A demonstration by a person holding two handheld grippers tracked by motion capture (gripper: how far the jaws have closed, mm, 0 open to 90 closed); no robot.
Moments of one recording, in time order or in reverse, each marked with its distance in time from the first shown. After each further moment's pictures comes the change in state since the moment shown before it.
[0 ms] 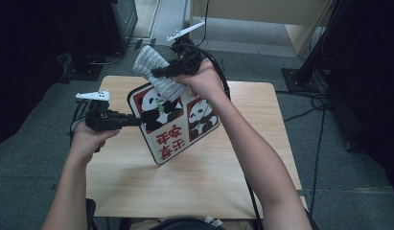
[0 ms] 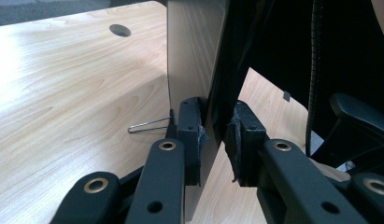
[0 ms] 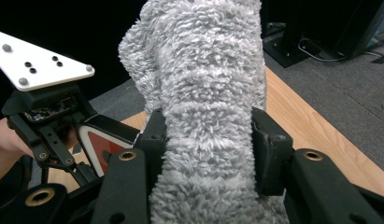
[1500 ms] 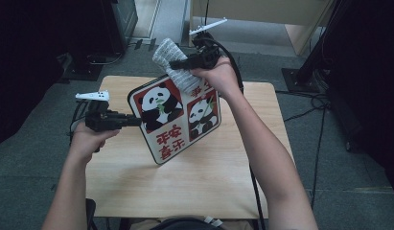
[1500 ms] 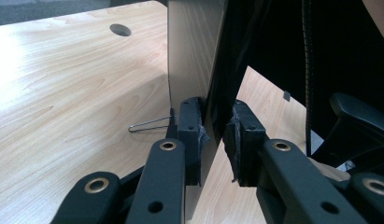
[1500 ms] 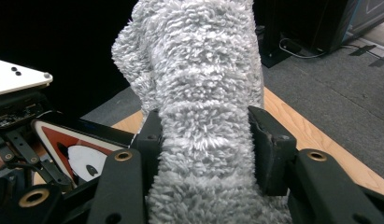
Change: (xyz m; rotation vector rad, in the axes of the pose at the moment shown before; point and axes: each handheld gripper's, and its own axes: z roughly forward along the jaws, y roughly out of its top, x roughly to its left) left arm 0.001 -0.001 -0.001 0.001 -0.002 0.003; right arm -0.045 -0.015 -0.027 -0.046 -0.037 0.087
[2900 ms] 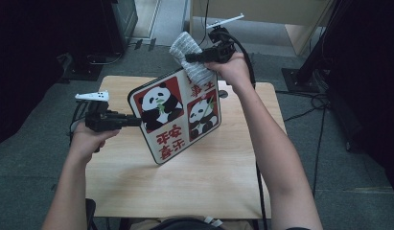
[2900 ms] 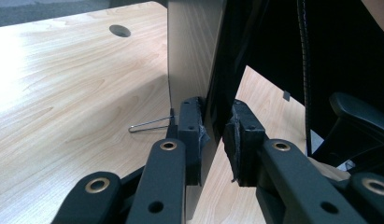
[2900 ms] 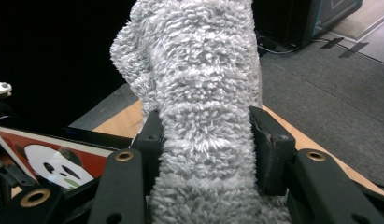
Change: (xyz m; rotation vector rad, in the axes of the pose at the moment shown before) left arm 0.001 -0.001 0.000 -0.003 -0.004 0.000; right arm -0.038 -0.003 -0.024 -0.018 -0.073 0.058
